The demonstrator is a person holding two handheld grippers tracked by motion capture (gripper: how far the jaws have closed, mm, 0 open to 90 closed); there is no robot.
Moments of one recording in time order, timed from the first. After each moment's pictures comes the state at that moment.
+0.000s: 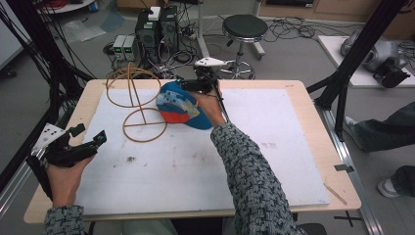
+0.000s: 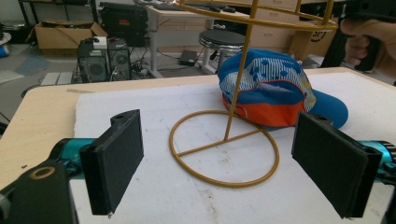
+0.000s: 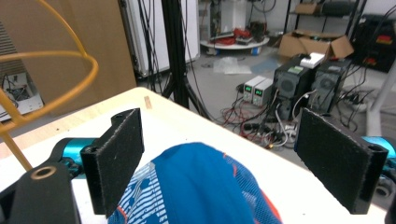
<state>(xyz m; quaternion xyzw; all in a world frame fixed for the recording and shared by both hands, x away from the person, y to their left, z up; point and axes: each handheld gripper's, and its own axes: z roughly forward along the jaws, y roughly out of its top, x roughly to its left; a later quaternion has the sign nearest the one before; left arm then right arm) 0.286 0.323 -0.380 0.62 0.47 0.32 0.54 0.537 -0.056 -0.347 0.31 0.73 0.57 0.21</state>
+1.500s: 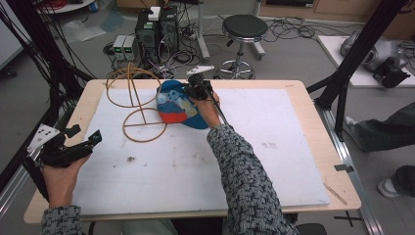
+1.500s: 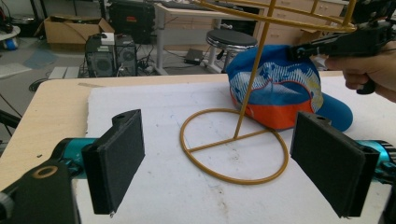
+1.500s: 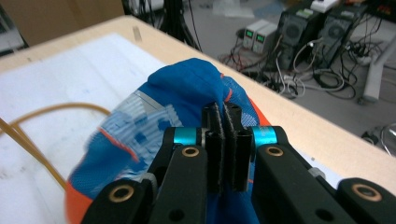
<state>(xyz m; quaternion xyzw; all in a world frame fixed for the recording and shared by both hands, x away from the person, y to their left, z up) 0.284 0.334 -0.381 0.61 0.49 0.32 0.54 0.546 -0.042 -0.377 0.32 0.80 0.48 0.19</state>
